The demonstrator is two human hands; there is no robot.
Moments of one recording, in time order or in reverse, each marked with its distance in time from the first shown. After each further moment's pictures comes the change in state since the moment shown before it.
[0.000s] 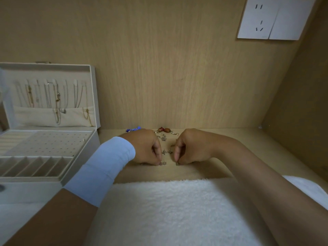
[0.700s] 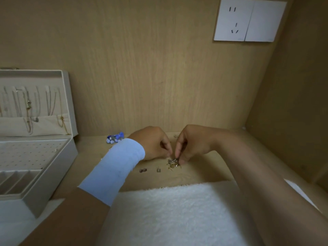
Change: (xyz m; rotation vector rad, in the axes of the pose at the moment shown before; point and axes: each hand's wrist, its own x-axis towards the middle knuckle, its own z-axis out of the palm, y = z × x) left_hand 0.050 0.053 0.006 -0.070 0.113 0.067; right_hand -0.015 0.043 -0.034 0.076 -0.042 0.092
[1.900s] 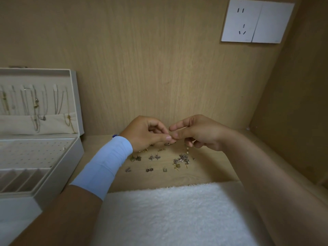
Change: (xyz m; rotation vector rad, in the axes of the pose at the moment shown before) left_hand -0.013 -0.030 -0.012 -0.574 0.276 0.089; right_hand 0.005 -0.010 0.000 0.708 0.193 0.058
